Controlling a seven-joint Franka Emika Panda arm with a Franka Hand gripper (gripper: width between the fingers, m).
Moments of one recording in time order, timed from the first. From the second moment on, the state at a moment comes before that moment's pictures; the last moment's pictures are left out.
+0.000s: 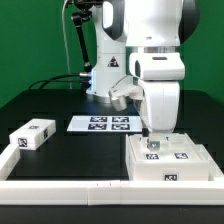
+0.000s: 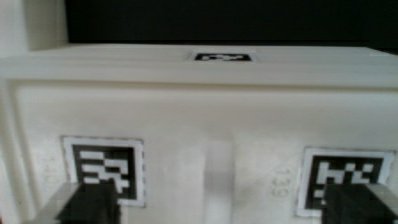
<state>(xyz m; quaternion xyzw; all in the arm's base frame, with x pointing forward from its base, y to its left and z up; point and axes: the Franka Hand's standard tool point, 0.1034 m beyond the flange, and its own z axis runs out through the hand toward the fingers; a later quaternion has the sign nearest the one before) 0.576 0.052 0.063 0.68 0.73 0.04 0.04</state>
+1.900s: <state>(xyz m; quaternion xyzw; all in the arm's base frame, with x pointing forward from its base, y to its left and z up) 0.483 0.051 0.080 0.93 0.34 0.15 0.01</state>
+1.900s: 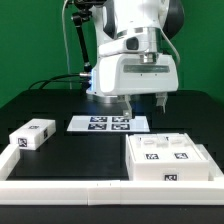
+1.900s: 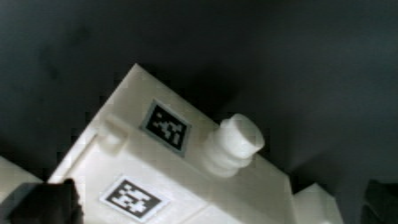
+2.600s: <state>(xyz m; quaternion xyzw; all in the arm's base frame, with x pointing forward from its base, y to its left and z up) 0.492 0.068 0.051 0.99 0.05 0.12 -0.04</state>
